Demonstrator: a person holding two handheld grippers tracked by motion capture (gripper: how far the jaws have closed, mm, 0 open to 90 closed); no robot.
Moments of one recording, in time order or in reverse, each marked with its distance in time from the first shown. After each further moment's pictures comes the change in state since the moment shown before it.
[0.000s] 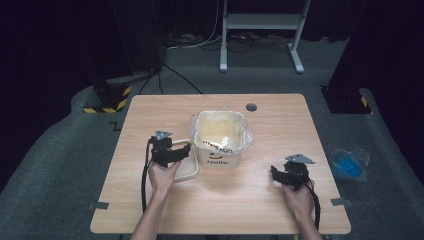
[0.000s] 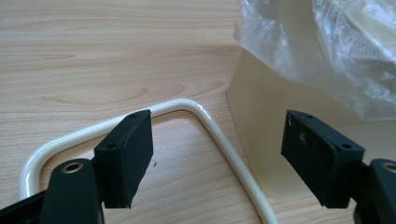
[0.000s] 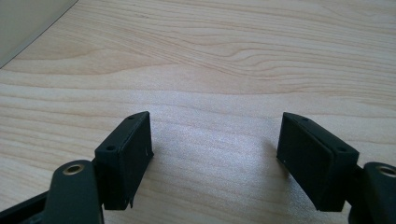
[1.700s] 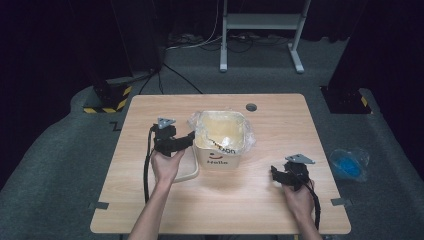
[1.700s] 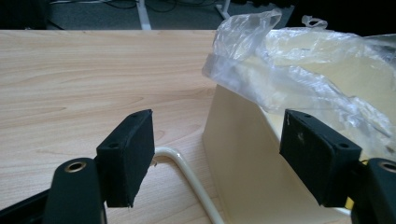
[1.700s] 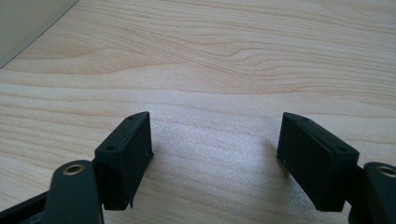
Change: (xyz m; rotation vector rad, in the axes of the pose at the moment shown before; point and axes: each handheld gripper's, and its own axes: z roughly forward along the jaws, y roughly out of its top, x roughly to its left) left arm -0.023 0.041 -0.020 -0.080 -0.025 0.031; right arm 0.000 0.000 0.000 0.000 0.001 -0.001
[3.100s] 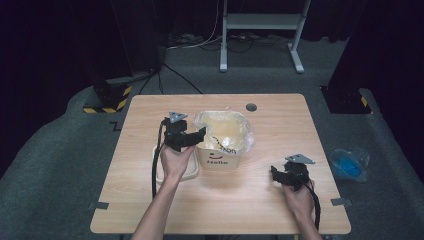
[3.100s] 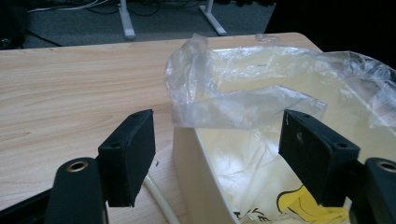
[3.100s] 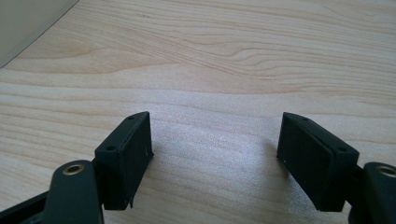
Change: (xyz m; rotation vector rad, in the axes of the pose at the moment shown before) left arm -0.029 0.019 0.005 0.005 -0.049 0.048; right arm 0.000 0.000 0.000 0.001 0.001 -0.002
